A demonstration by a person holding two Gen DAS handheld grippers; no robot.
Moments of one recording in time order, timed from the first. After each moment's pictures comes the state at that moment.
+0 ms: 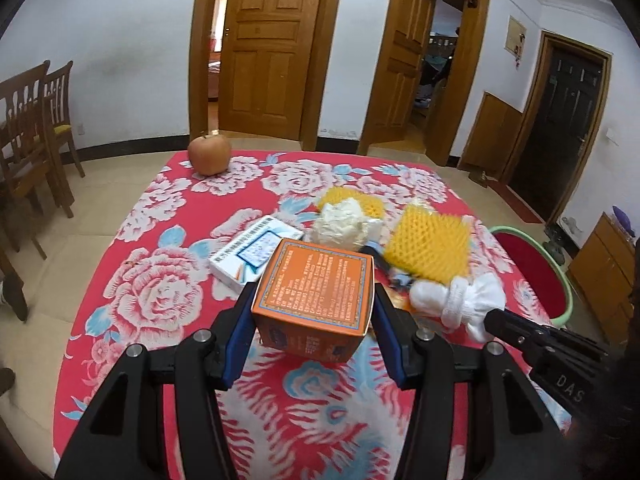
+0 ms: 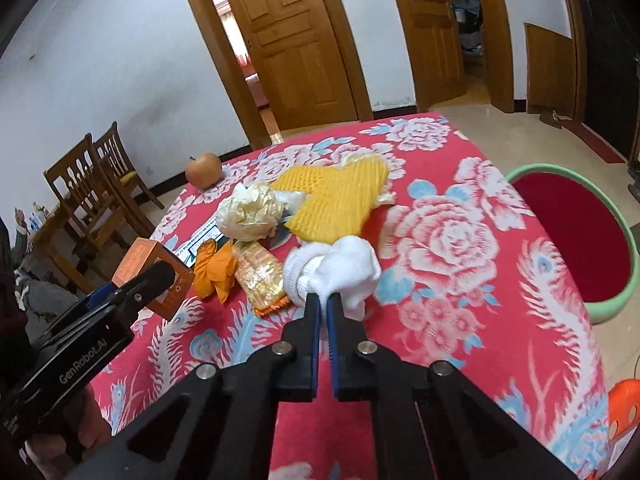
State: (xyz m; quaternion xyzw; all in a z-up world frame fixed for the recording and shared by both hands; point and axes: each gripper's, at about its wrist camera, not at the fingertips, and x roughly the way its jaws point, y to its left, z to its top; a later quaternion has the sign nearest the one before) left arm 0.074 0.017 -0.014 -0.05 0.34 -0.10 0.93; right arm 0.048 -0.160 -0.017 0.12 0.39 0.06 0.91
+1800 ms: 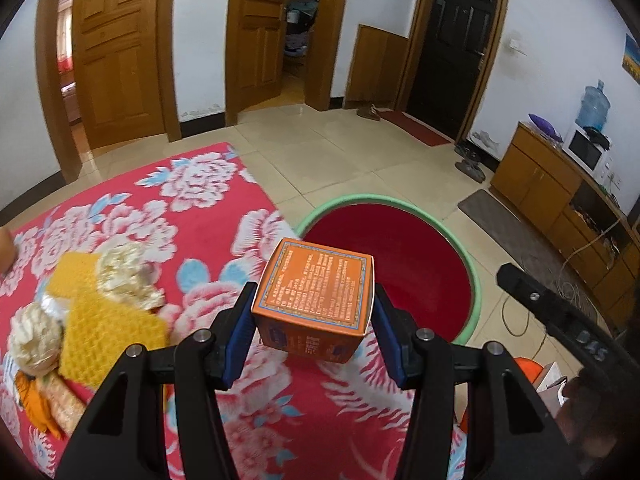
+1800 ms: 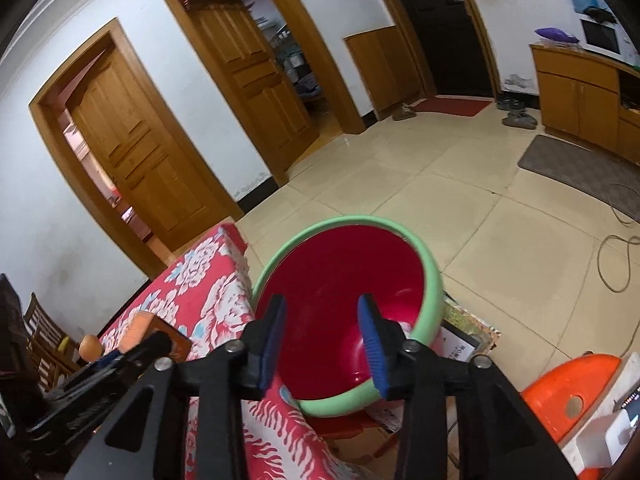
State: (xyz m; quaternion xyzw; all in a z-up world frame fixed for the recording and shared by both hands) left arm 0.137 -0.250 -0.008 0.05 0.39 -0.29 0.87; right arm 0.014 -0.410 -0.008 0.28 0.28 -0.18 0.90
